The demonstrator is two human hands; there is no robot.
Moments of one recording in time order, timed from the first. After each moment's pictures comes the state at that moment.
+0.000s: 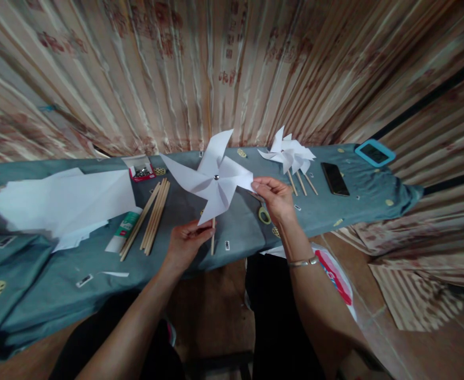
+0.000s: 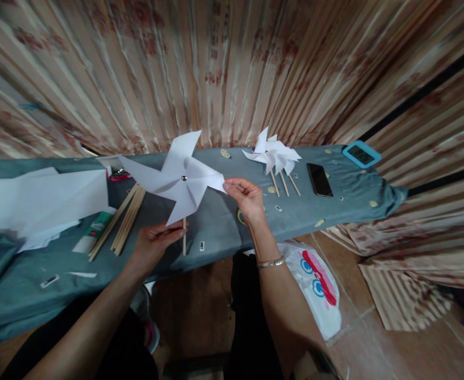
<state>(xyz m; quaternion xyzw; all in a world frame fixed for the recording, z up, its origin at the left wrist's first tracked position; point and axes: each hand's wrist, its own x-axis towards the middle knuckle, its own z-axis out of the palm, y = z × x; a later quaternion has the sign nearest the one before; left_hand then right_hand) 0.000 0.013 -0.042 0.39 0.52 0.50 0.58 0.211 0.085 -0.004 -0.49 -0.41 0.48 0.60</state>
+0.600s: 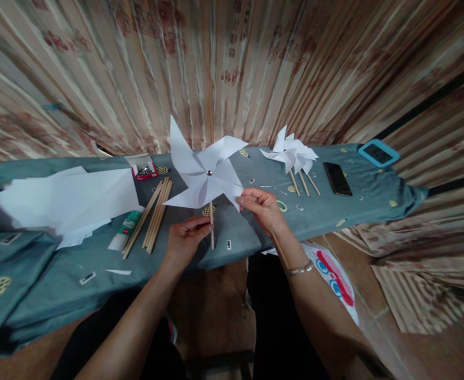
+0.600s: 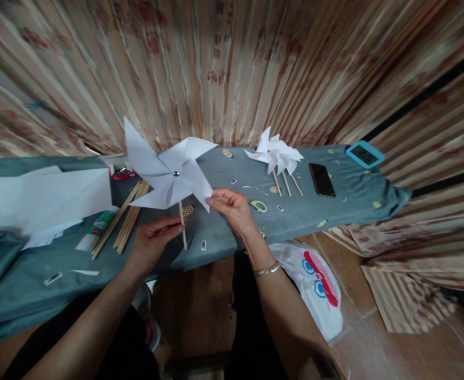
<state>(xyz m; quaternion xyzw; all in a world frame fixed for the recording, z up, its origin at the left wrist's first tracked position) -0.005 0.015 -0.044 0.40 0.53 0.51 0.54 0.185 0.064 -0.008 -0.46 -0.43 0.59 0.51</state>
